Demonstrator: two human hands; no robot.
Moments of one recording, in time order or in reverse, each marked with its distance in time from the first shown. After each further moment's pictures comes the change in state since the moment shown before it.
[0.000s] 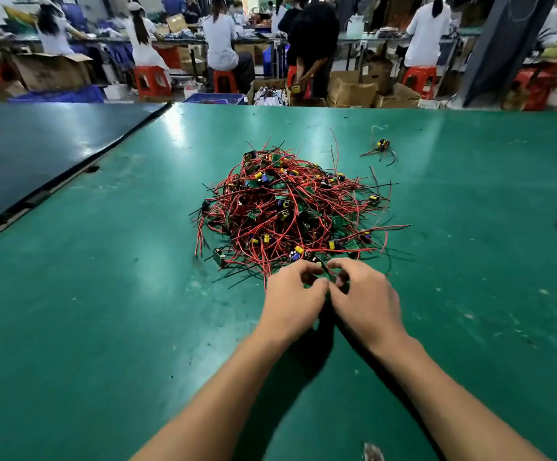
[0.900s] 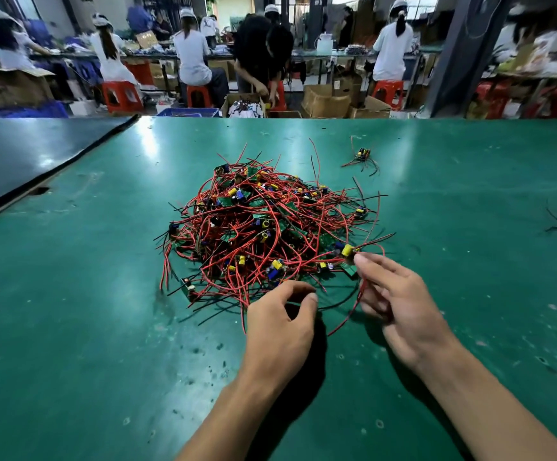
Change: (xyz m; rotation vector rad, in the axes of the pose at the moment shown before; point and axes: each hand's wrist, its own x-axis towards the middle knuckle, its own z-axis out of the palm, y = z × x) left_hand 0.016 -0.021 0.013 -0.194 0.079 0.128; right_hand 0.026 0.007 -0.034 1.249 -0.028 0.383
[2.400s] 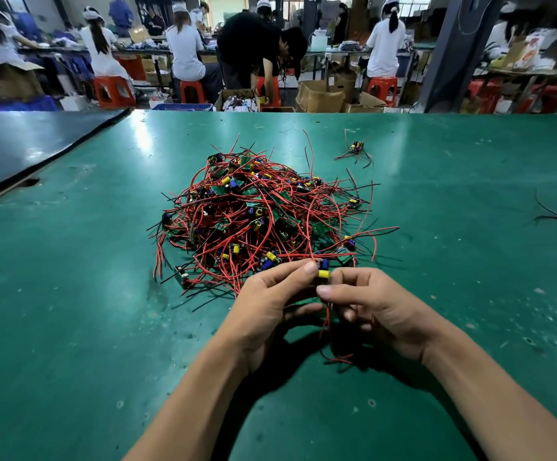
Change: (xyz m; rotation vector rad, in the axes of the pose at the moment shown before) left_hand 0.009 0.013 -0.017 -0.709 -0.345 -0.361; right_hand -0.013 0.000 -0.004 -0.300 -0.448 0.231
